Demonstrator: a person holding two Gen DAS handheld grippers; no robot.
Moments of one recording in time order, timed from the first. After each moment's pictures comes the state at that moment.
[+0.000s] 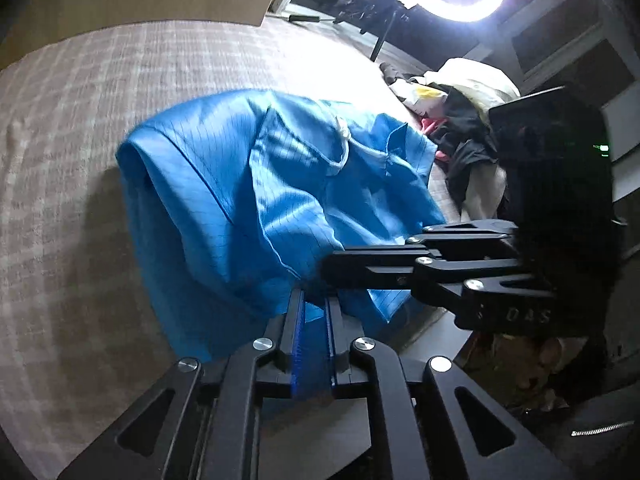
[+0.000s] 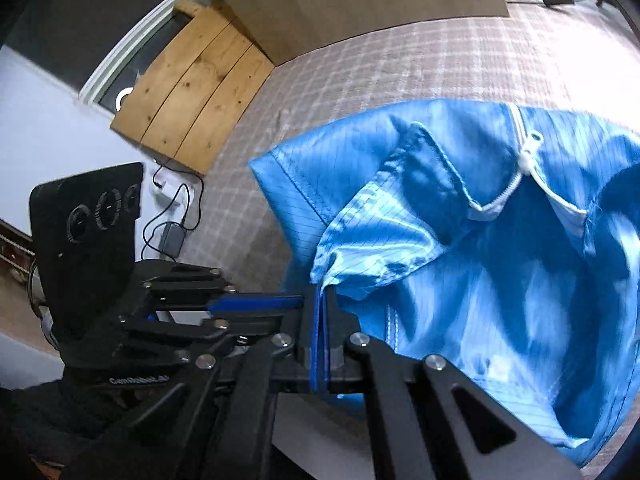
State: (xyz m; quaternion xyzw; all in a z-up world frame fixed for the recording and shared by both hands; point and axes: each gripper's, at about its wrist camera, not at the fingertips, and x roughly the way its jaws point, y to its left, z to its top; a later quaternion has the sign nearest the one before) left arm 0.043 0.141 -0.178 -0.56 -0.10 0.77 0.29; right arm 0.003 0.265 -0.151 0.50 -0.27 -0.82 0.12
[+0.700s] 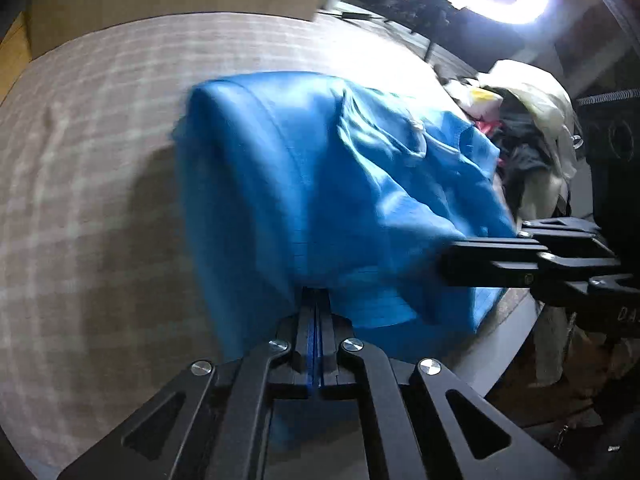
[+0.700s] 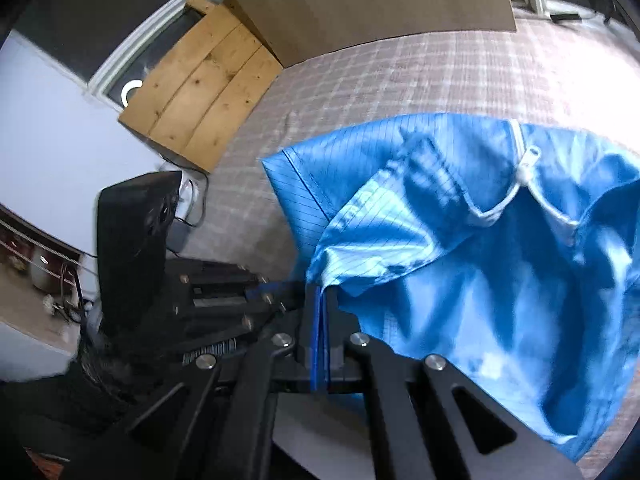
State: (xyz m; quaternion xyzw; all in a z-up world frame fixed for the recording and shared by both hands) left arm 0.040 0.125 -0.193 -0.57 -0.10 0.79 0.22; right arm 0.005 0.263 -0.147 0.49 -0.26 -0.82 0.13
